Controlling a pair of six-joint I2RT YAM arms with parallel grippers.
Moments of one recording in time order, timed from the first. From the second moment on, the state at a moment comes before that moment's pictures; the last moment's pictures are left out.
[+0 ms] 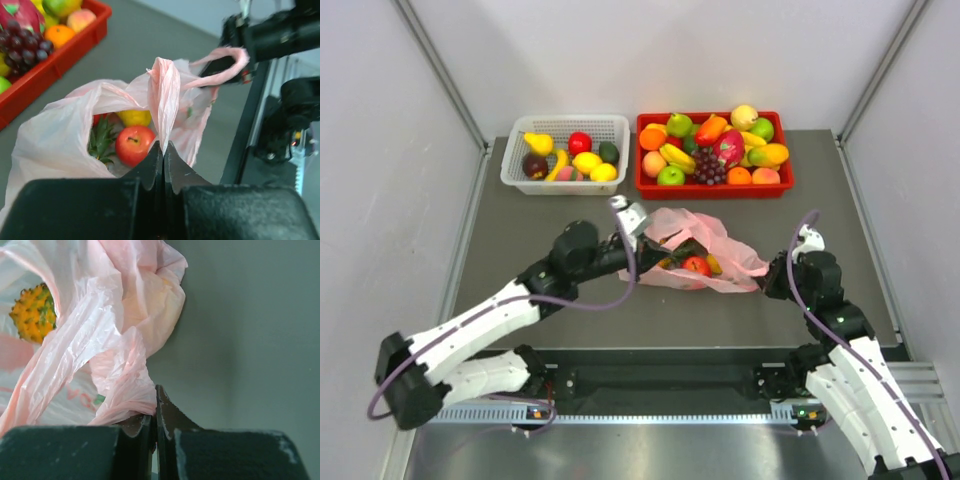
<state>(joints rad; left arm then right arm) -0.84 1.14 0.89 0.03 0.32 -0.09 0.24 0.53 0.46 -0.48 -0.13 0.50</state>
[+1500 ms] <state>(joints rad) -0.89 0.24 0.05 0.28 0.04 -0.53 0.78 1.24 1.32 -0.79 0.16 0.02</state>
